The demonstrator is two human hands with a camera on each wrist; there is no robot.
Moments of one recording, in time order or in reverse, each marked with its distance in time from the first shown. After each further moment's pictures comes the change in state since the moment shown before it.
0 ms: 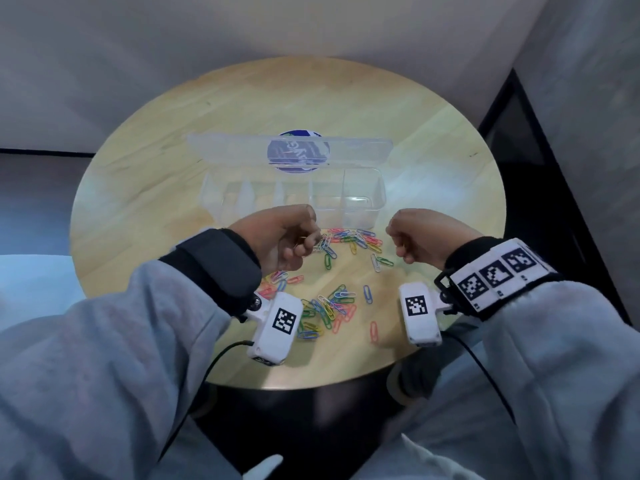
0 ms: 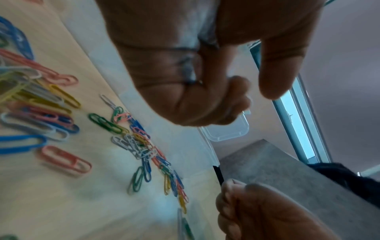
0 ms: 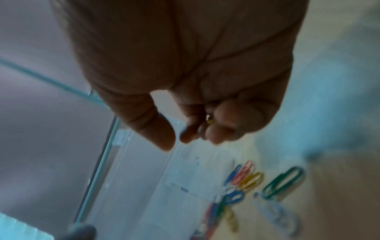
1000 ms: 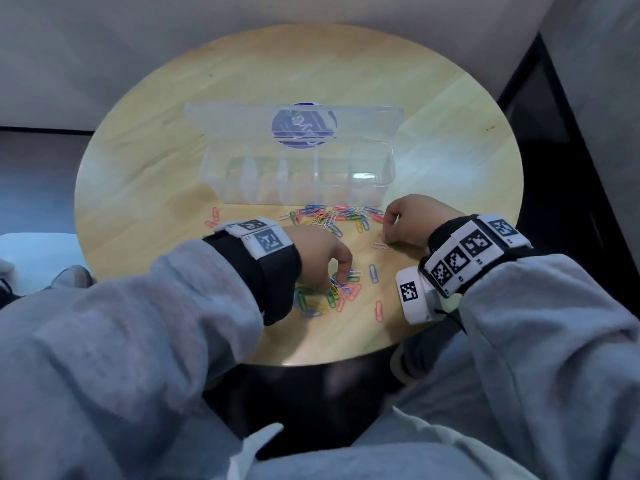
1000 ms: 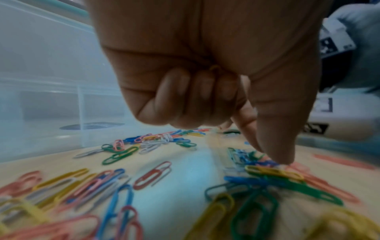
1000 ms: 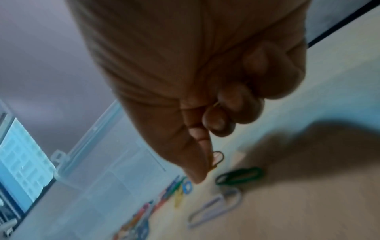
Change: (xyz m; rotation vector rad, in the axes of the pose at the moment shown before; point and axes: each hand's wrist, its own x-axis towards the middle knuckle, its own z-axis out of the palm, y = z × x) left_hand 0.009 -0.025 0.033 1.682 -0.139 0.003; right_hand 0.014 0.003 0.017 -0.809 0.035 -0.096
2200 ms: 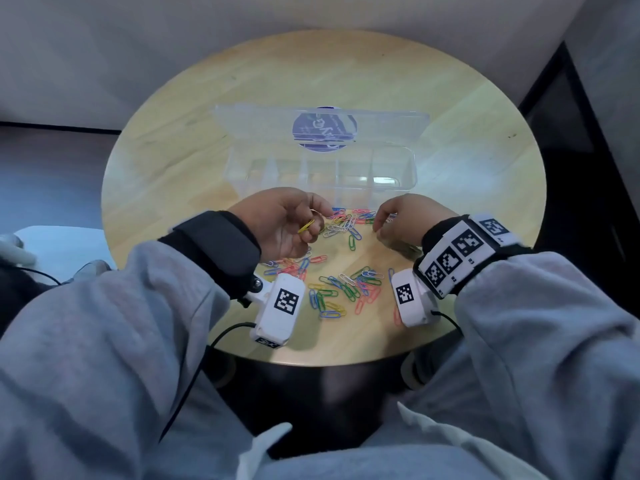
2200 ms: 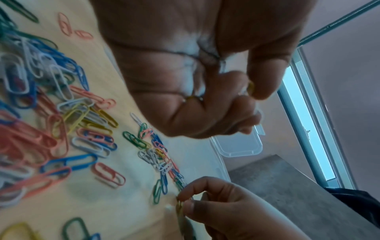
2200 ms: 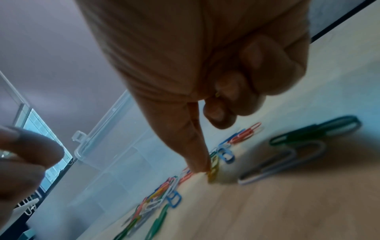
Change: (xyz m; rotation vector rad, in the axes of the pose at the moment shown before) left_hand -0.026 -0.060 -0.008 -1.694 0.070 -0.063; right_hand 0.003 -0.031 0.008 0.171 -0.024 -0.015
